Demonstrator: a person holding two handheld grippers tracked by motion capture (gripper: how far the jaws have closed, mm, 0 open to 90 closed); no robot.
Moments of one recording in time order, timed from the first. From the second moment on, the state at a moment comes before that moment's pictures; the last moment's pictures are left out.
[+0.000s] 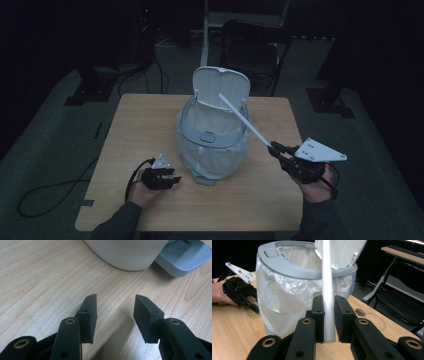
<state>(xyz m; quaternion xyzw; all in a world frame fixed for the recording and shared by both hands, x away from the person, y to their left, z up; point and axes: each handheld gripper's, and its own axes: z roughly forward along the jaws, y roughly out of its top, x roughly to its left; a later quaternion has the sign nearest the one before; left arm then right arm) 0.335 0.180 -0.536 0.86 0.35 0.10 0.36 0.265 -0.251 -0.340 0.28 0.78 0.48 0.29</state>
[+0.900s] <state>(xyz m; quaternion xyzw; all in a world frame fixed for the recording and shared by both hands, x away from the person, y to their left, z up) 0.335 0.179 -0.536 0.86 0.35 0.10 0.36 0.300 -0.211 -0.322 0.27 0.78 0.49 0.29</state>
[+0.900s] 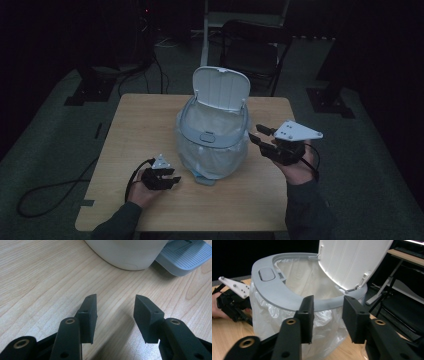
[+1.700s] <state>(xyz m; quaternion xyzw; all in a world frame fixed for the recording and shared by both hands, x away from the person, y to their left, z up) 0.332 0.179 -0.533 0.85 0.35 0.11 0.37 0.309 -0.233 -0.340 0.31 0.77 0.47 0.29</state>
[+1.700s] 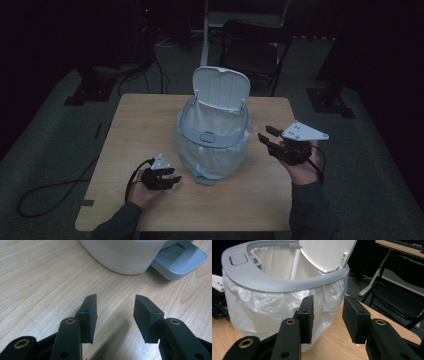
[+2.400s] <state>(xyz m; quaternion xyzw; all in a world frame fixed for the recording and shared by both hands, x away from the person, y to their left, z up) 0.332 0.179 -0.533 0.85 0.35 0.10 0.37 0.330 -0.251 -0.360 0.36 0.76 0.45 0.30</state>
